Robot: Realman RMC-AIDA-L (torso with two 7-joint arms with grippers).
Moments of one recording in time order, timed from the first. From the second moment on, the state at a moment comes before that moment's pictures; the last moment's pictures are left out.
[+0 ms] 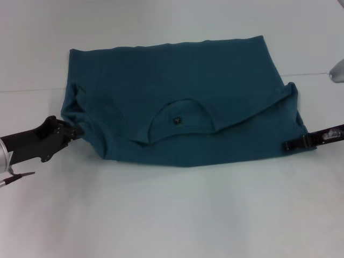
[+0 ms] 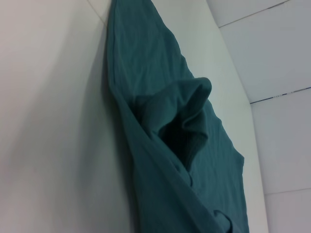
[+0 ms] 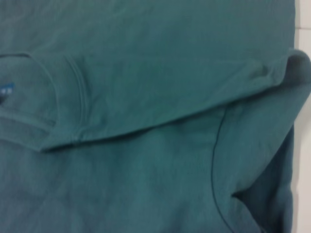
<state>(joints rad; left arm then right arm) -0.65 -2.02 0.53 0.47 2.06 1.14 -2.50 0.69 1.97 -0.86 -0.66 -2.60 -0.97 2.37</state>
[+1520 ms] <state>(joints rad) -0.53 -2.01 0.54 0.71 2.24 1.52 -2.58 0.64 1.96 -0.83 -0.92 -2.62 -1.37 2.39</state>
